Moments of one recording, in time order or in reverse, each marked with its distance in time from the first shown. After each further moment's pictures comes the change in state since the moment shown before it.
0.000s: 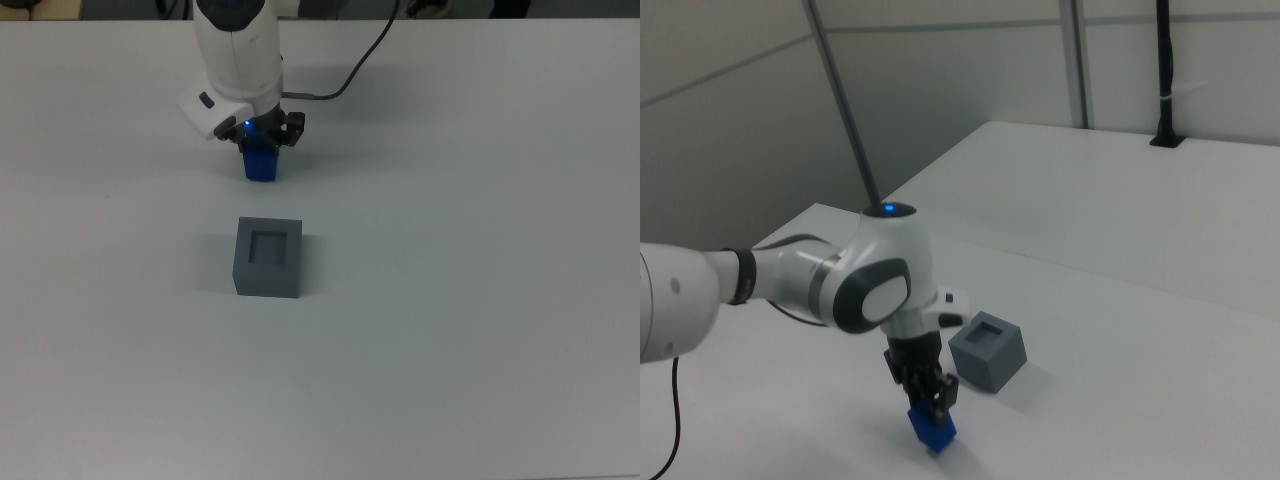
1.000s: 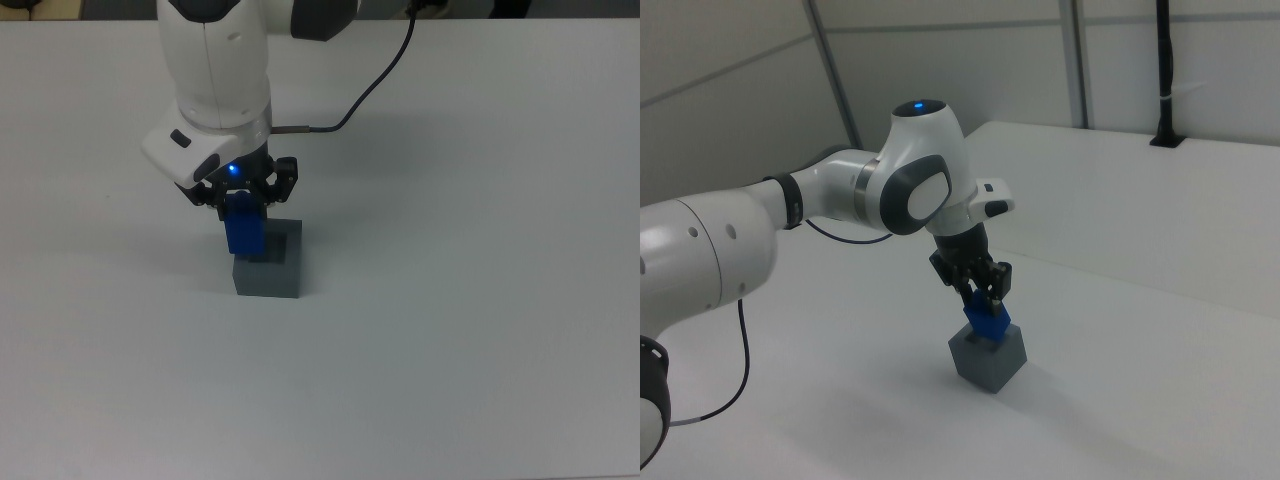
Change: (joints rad) arm -0.006 0.263 -0.003 0.568 -0.016 -0.109 -0.143
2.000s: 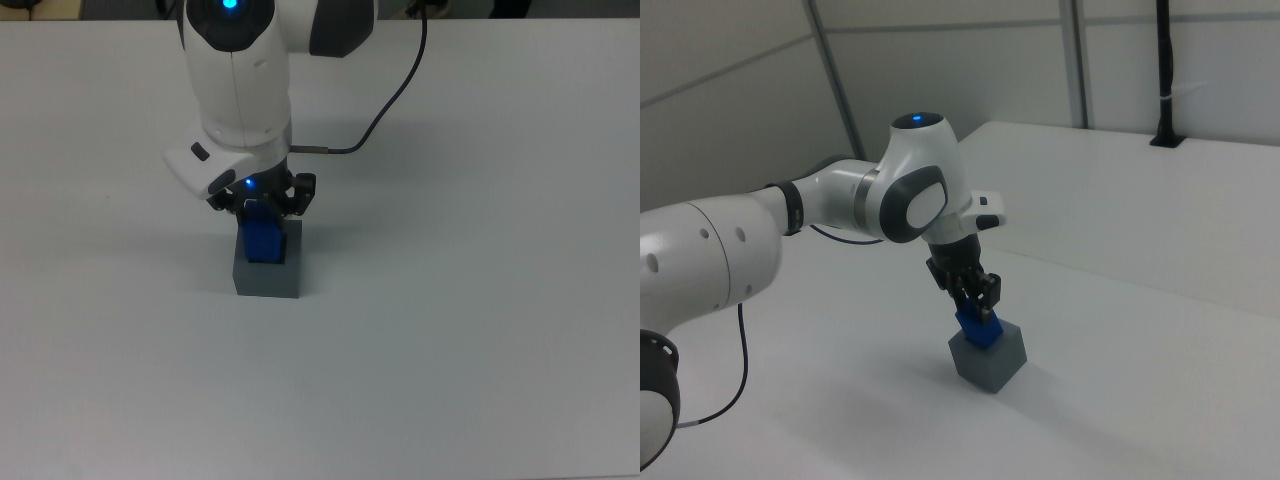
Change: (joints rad) arm 0.021 0.027 0.008 -0.012 0.010 0.015 0.158
